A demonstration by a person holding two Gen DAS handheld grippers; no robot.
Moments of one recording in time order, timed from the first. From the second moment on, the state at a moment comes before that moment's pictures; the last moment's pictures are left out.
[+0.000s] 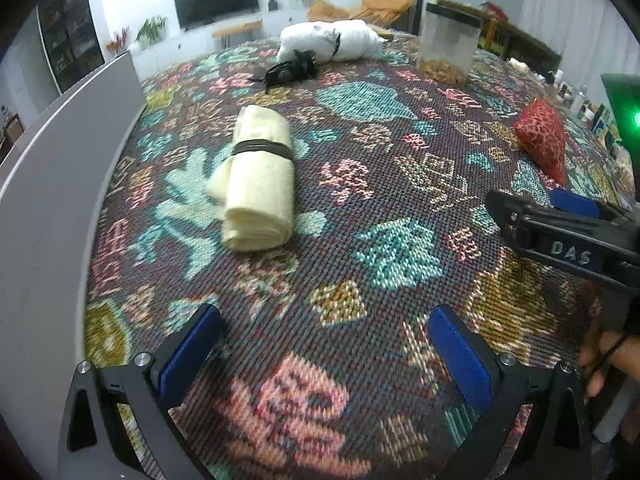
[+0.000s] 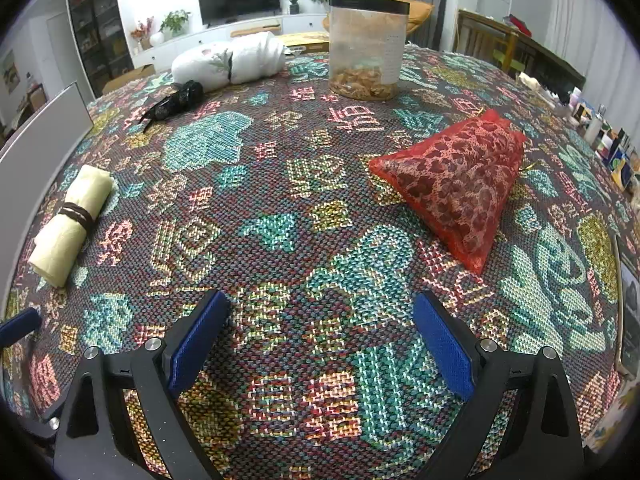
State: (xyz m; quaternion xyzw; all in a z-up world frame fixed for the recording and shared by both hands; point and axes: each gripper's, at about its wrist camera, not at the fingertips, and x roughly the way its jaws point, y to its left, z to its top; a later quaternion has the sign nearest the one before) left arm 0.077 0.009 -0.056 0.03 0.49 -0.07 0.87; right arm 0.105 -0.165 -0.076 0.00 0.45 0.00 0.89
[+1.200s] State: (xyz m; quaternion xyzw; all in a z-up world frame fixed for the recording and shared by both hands) left arm 0.312 0.083 -0.045 0.05 0.52 -0.02 0.85; right arm 0.106 -0.164 -0.076 0.00 0.45 0.00 0.89
